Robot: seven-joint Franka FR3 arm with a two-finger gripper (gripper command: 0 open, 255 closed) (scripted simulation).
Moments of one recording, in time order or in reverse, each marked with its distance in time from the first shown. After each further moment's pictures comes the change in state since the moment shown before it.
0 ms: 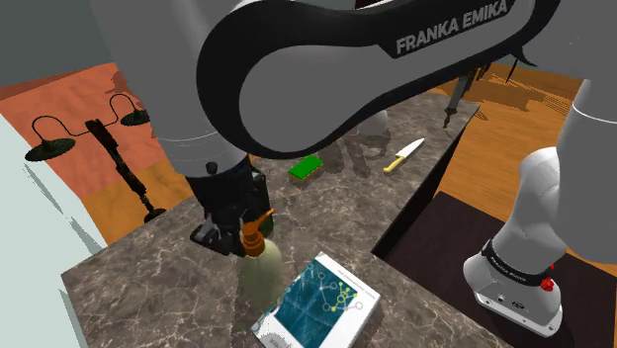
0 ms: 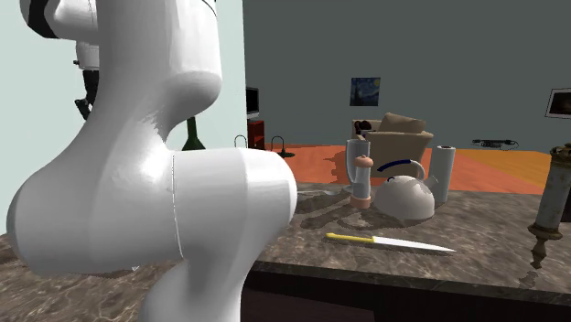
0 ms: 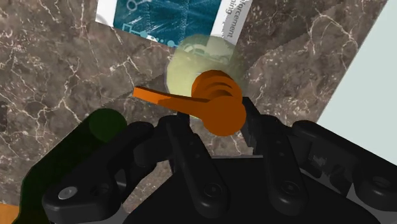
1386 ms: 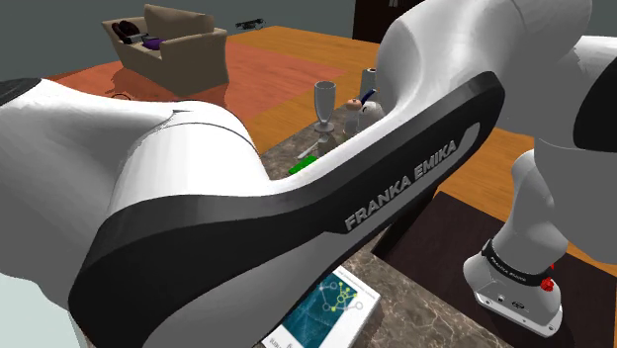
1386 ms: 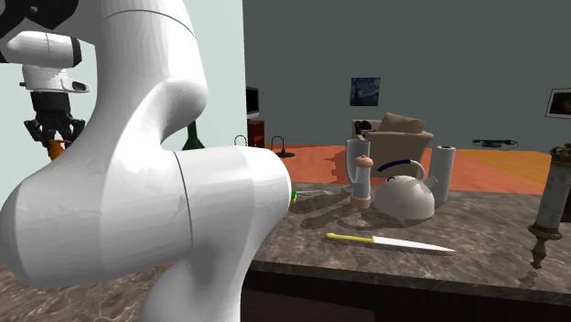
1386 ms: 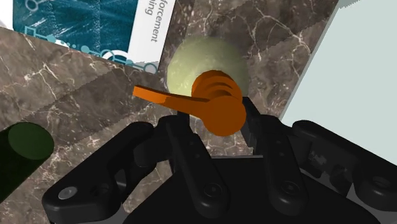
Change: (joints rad) arm 0.200 0.294 0.031 0.271 -0.111 0.004 0.213
